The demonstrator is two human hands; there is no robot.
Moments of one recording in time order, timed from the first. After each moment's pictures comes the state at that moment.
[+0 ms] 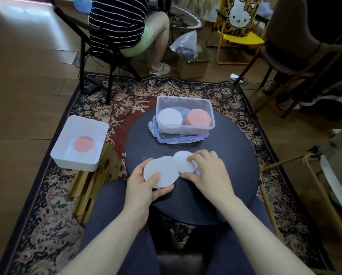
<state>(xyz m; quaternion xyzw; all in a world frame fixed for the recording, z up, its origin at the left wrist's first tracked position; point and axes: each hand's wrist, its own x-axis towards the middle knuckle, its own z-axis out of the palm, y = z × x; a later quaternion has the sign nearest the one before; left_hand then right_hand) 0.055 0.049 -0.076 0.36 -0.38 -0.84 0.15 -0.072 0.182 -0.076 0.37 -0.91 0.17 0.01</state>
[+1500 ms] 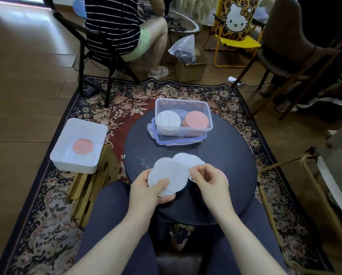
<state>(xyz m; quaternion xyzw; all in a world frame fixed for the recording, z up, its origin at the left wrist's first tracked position) 0.057 0.062 -0.068 0.37 -0.45 -0.80 0.12 -0.036 0.189 -0.063 0.08 -0.83 0.54 -0.16</state>
